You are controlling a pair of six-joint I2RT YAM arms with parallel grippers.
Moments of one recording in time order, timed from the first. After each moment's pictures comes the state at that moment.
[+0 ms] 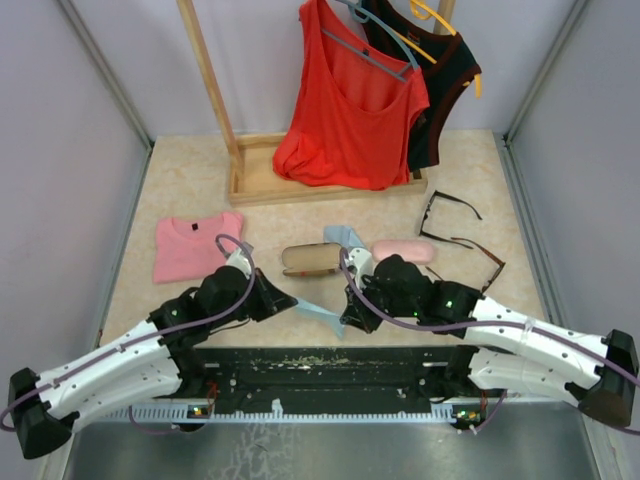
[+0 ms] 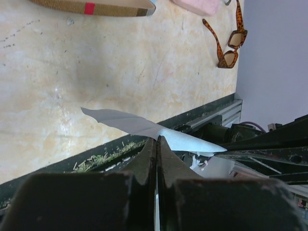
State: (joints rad) left arm -0.94 0.72 0.51 -0.30 -0.08 -1.16; right arm 1.06 0.89 0.72 -0.46 -0.17 0.30
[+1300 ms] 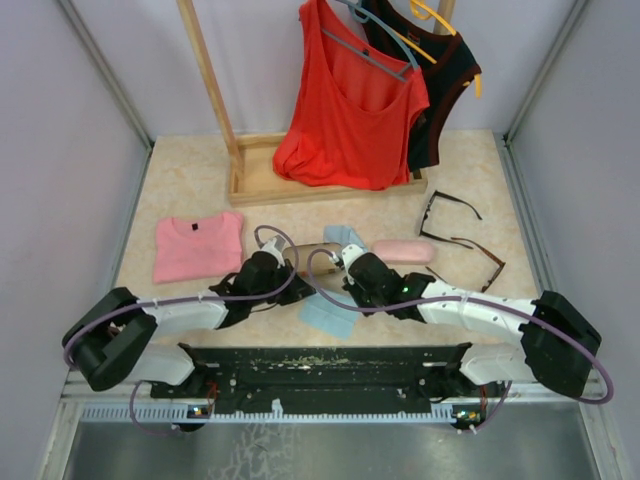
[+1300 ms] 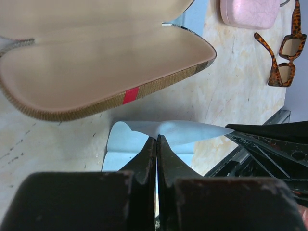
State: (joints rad) left arm -0.78 1.33 0.40 0.35 0.07 -0.96; right arm 0.96 1.23 0.65 -0.32 0.15 0.16
